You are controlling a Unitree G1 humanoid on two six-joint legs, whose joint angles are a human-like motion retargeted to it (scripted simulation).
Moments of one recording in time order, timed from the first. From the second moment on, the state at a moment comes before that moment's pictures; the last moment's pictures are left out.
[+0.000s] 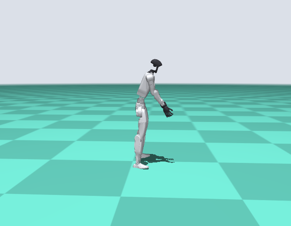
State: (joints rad) left arm -0.77 -0.13 -0.37 1.23 -0.58 -0.04 0.53; right arm -0.74 0.19 0.25 1.14 0.73 -0.20 -0.81; waist 0.00 -0.05 0.35; left_leg -0.04 0.18 0.43 0.04 -0.14 -0.08; right_leg -0.03 -0.25 -0.42 0.00 -0.17 0.07
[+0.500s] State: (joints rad) left arm -1.76 0.24 -0.60 0.87 -0.57 -0.06 0.65; right arm -1.69 -0.19 0.36 0.71 0.63 -0.19 -0.85; waist -0.01 -0.03 -0.02; left_leg 0.06 0.19 0.42 0.15 -0.24 -0.09; right_leg 0.13 -0.27 -0.45 0.02 -0.24 0.10
